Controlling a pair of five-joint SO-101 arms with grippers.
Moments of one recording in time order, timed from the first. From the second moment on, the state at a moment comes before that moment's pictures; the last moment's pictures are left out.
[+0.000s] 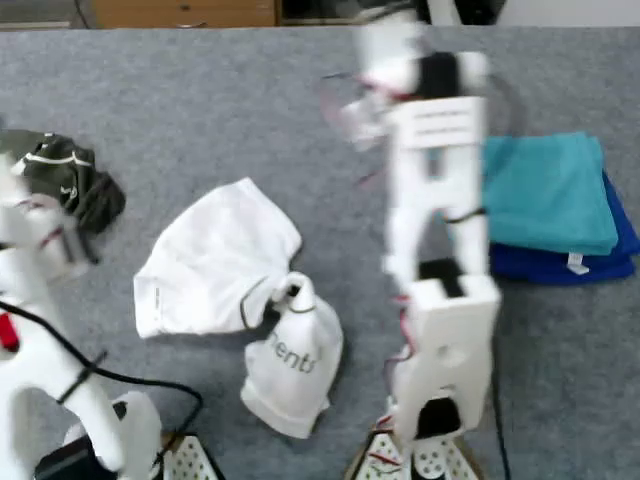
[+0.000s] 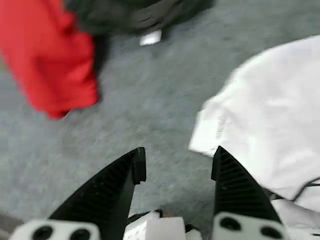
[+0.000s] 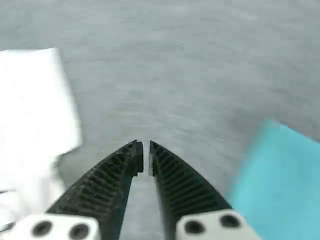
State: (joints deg) left arm -37.5 -31.6 13.2 100.0 -16.0; right arm -18.4 31.3 -54.4 101.5 8.8
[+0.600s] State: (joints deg) left arm -60.2 -31.6 26.9 94.2 -27.5; right arm -47.5 51.3 -41.5 89.8 3.1
